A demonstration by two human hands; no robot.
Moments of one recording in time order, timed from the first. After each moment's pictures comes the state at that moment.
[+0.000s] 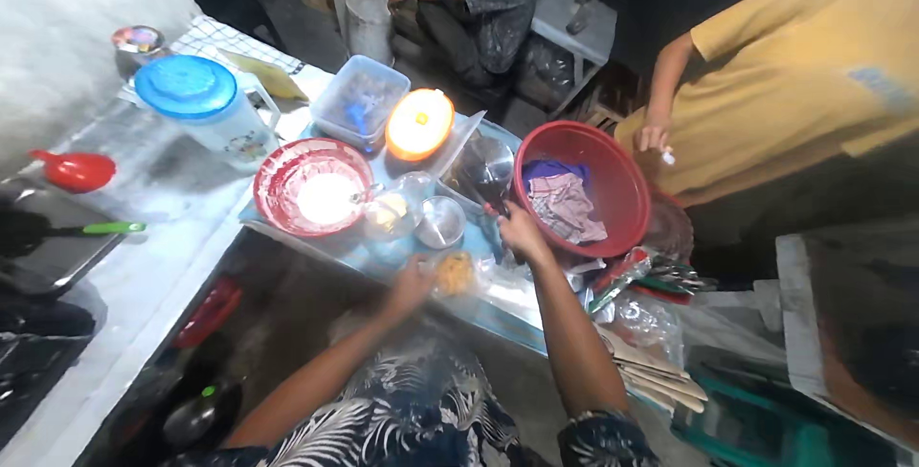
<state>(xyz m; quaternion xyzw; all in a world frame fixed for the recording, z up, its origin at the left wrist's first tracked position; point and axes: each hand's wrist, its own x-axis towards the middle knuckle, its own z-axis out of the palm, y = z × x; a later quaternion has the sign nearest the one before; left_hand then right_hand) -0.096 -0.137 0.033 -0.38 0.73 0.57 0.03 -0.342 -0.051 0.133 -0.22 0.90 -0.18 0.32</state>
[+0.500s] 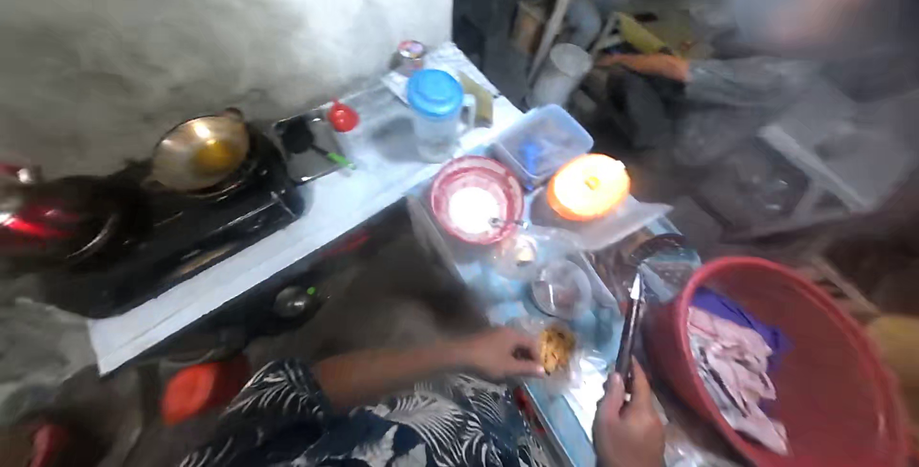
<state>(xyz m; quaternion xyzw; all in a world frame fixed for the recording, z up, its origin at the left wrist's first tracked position) -0.036 -0.145 0.113 -0.20 0.72 0.67 0.04 -0.197 0.006 0.178 -0.35 0.89 -0.27 0.14</state>
